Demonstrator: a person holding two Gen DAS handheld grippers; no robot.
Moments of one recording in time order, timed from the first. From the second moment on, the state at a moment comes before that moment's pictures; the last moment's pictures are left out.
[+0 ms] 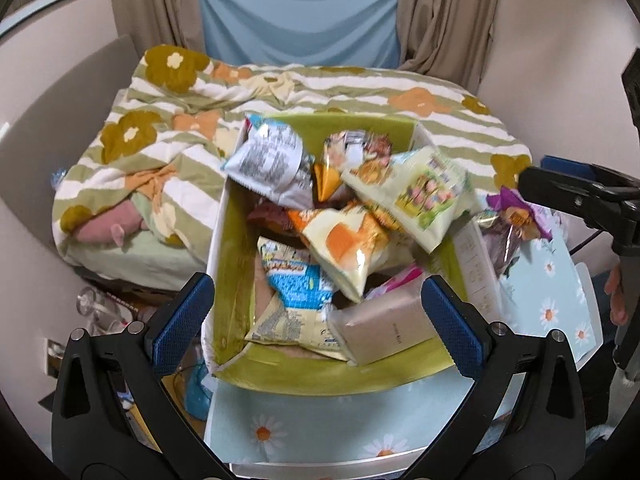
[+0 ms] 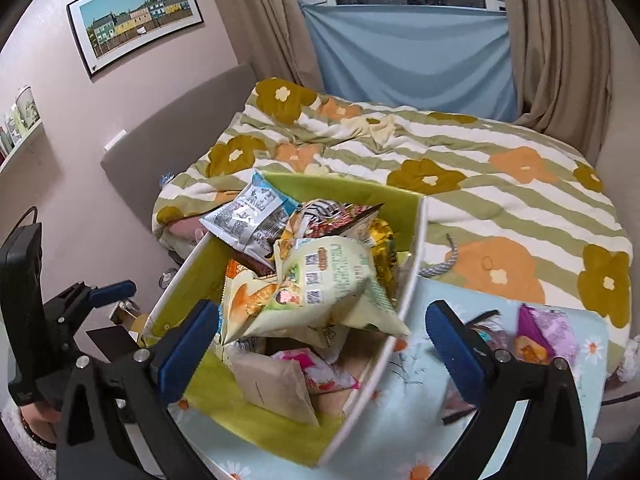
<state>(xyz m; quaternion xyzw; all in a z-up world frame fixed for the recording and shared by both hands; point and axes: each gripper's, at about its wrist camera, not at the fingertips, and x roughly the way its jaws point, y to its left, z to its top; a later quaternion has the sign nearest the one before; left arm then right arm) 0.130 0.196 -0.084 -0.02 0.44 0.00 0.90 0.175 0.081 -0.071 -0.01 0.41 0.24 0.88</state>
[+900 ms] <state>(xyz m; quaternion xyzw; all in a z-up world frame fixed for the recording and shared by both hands) 0.202 -0.045 -0.097 -0.01 0.46 -0.02 0.89 0.203 -0.151 -0.071 0.00 0.44 0.18 0.88</state>
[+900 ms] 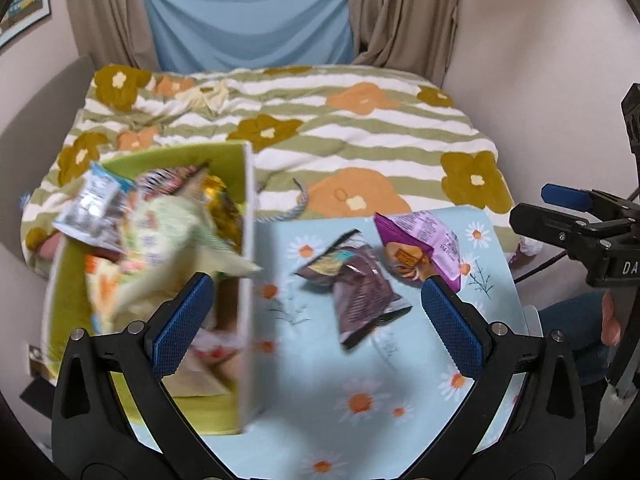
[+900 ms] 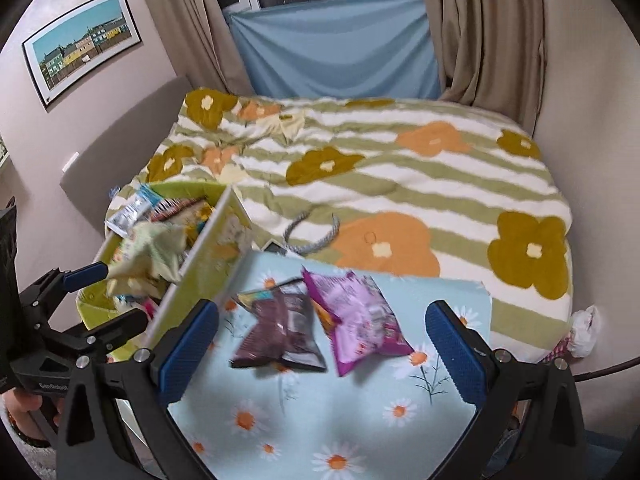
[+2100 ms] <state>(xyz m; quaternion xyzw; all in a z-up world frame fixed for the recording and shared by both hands) 0.247 -0.090 -0.254 -0.04 0.55 0.06 0.83 0.299 -0.161 -0.231 0.01 0.55 0.30 0.78</state>
